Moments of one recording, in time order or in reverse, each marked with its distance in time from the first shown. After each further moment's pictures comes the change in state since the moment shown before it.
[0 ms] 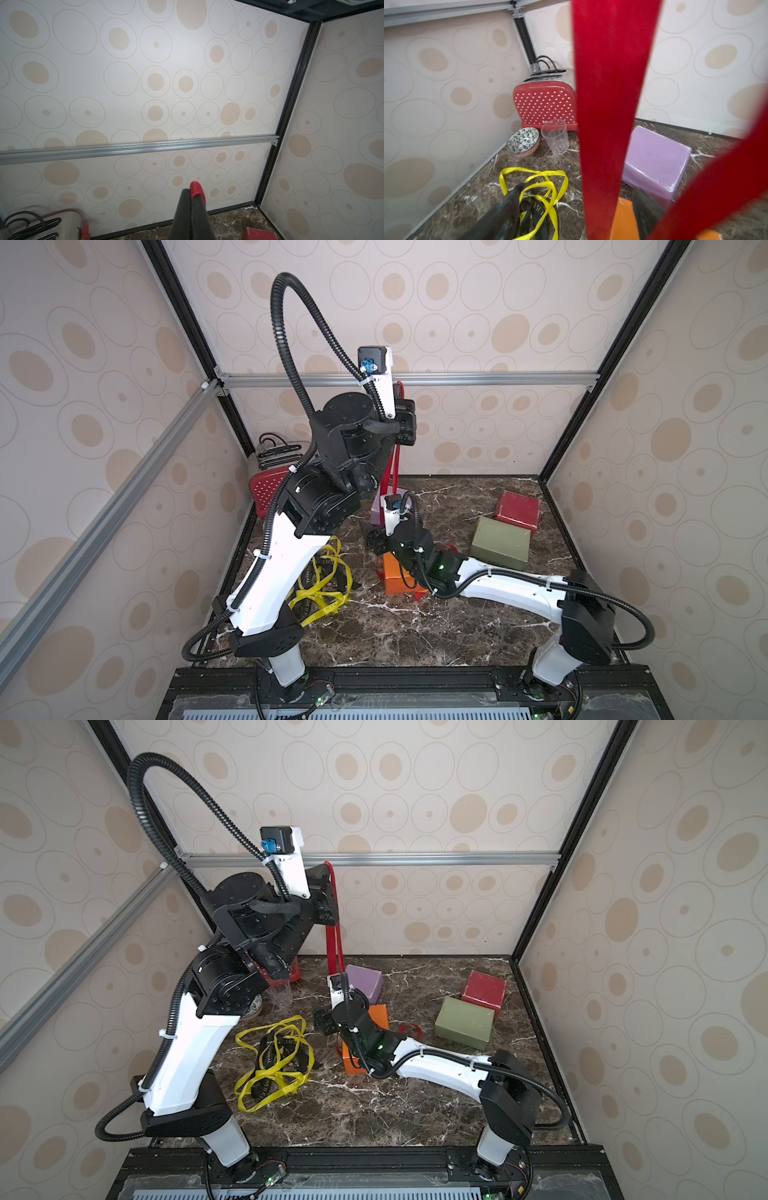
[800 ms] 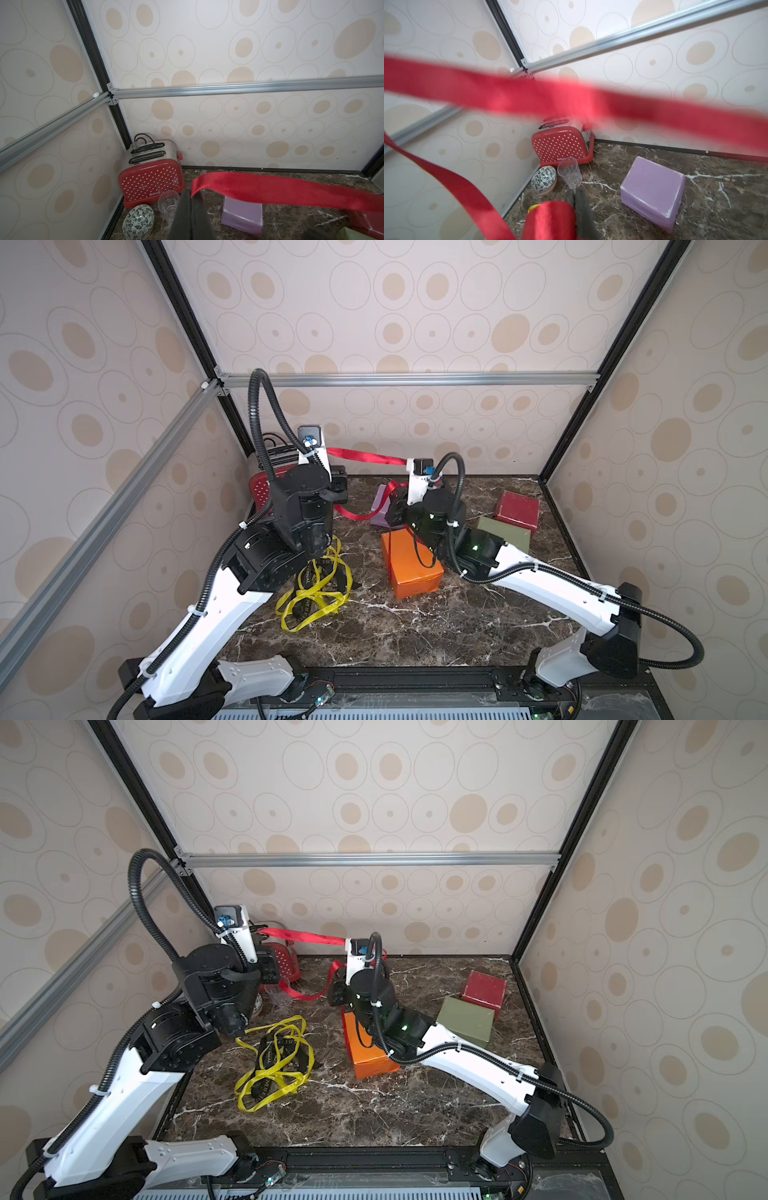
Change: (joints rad) left arm 0.102 -0.569 -0.891 0.001 -0.311 -0.047; right arm -0.043 -0.171 0.292 -0.296 -0.085 0.098
